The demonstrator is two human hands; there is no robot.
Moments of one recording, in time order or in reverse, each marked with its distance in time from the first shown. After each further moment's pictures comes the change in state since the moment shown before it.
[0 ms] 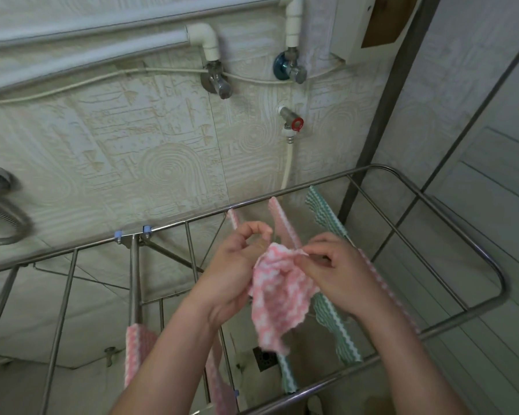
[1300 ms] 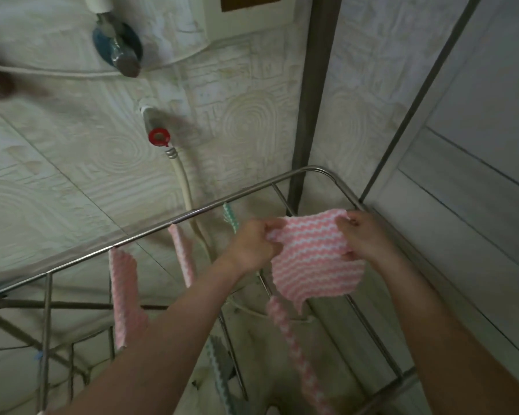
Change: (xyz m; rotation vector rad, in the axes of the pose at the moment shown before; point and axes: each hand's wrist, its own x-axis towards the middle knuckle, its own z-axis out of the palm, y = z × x) left_hand 0.263 -0.089 0.136 1.000 -0.097 -0.020; right_hand 0.139 0.215 -0.180 0.105 0.160 0.589
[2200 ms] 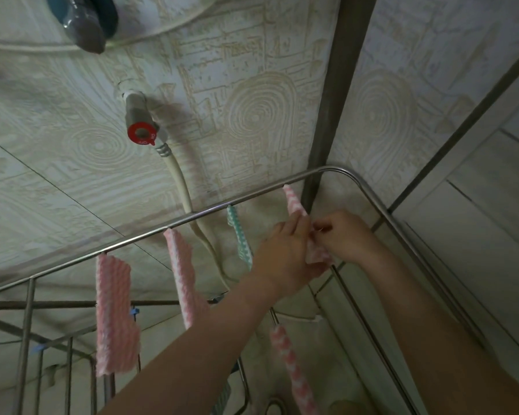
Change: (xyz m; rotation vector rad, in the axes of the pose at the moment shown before) left_hand 0.055 -0.020 0.043 0.540 0.069 0.197; right_hand 0.067 -0.015 0.045 -0.506 -0.285 -0.214
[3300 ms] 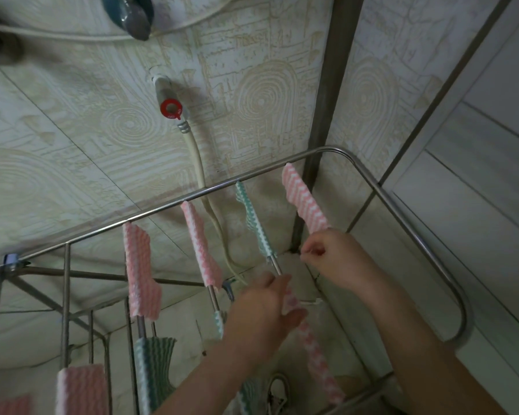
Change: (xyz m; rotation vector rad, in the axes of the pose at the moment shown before) left_hand -0.156 0.013 0.006 0.007 -0.027 -0.102; right_hand -0.108 -0.017 0.037 -0.010 0.073 -0.101
